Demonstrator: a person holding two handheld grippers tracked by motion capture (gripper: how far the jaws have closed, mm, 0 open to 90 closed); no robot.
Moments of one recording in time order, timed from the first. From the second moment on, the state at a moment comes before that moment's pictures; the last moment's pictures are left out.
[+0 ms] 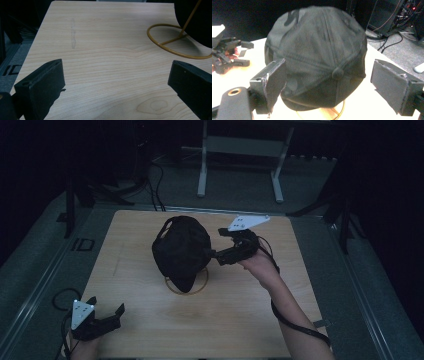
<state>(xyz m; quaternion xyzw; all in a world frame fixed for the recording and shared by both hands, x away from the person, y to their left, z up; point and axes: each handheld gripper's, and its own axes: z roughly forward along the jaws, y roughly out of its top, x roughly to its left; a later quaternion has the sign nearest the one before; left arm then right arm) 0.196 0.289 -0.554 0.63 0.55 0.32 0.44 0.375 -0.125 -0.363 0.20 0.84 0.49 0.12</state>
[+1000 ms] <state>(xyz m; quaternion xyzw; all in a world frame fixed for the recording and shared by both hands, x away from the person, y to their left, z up) 0.196 0.289 -0.555 0.63 0.55 0.32 0.44 0.352 -0.159 -0.435 0.22 0.84 0.48 0.12</state>
